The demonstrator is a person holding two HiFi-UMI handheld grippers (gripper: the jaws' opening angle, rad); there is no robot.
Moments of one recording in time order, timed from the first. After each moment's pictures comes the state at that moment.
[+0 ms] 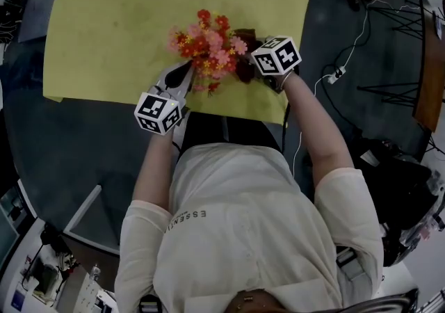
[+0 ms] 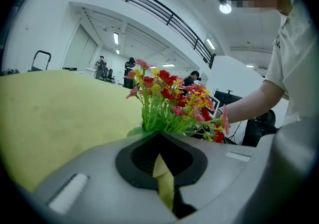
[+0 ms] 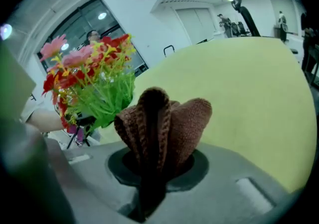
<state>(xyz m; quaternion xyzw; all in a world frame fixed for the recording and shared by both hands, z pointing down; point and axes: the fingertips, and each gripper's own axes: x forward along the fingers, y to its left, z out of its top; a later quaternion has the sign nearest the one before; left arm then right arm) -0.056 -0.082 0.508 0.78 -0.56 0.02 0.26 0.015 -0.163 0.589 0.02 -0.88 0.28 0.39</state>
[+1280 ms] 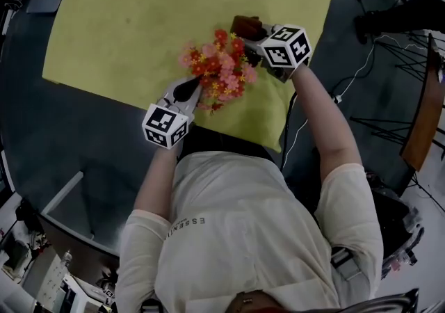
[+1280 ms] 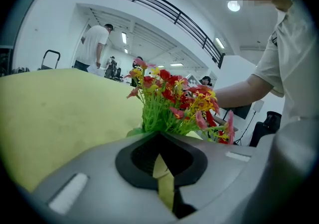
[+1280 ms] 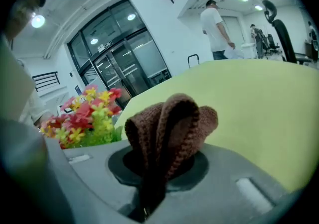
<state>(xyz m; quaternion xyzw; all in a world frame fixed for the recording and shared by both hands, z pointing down) -0.052 -0.088 0.506 0.75 -0.60 0.03 0.28 -0.064 -0.223 0.537 -0.10 -0.91 0.20 0.34</state>
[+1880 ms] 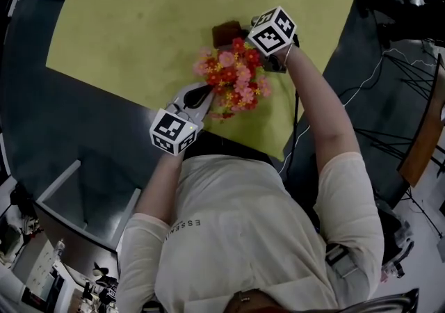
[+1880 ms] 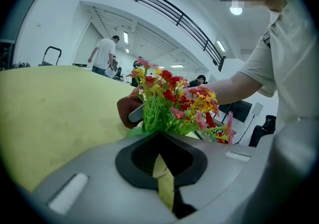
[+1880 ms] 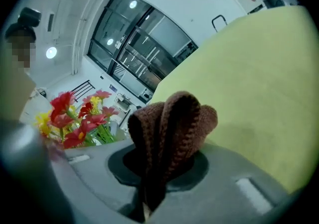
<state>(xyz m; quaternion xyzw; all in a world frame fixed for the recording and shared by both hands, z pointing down) -0.053 -0.084 0.507 0.75 -0.59 0.01 0.29 -0.124 -0.153 0.557 -0.32 -0.81 0.29 0.39</state>
